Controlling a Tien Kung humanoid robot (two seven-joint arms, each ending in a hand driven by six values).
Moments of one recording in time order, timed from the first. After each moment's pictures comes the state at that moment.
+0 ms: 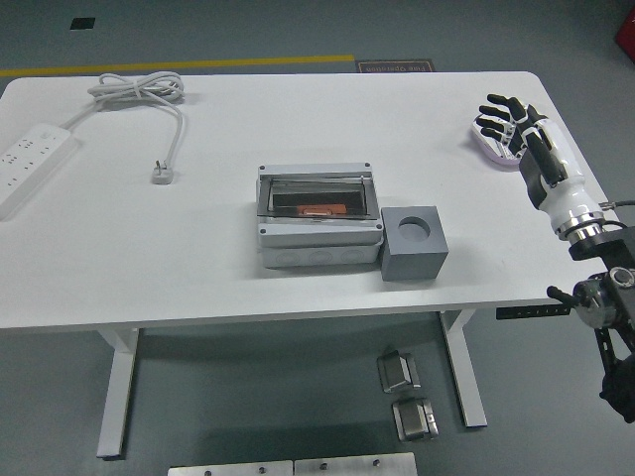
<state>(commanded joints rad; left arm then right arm) 0.00 0.12 -1.53 -0.18 1.83 -0.06 0.13 0.24 -0.22 1.51 1.28 -1.18 0.13 0.19</state>
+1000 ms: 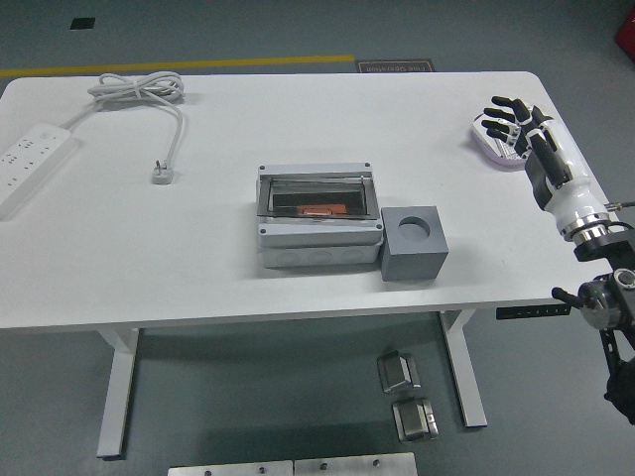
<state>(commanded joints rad) -0.01 0.13 -1.51 -0.18 1.81 -0.05 0.13 0.23 -0.22 1.53 1.28 -1.20 0.13 0.19</state>
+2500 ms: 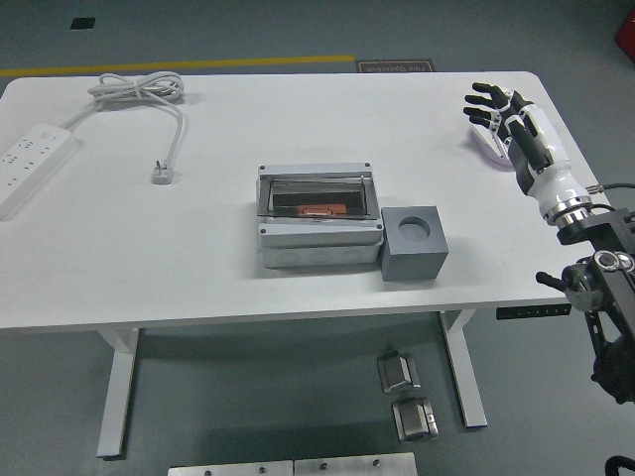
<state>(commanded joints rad) -0.01 0.13 -1.45 -0.18 1.74 -0.05 0.12 0.31 -0.22 1.48 1.24 -1.23 0.12 0.19</state>
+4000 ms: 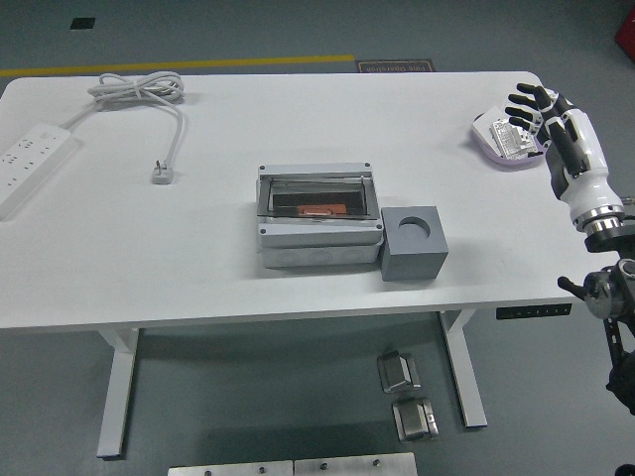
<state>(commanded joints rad) -0.01 0.13 -1.50 -0.18 1.81 -0.04 0.15 0.28 -0.22 1.55 1.21 -1.21 0.08 0.23</state>
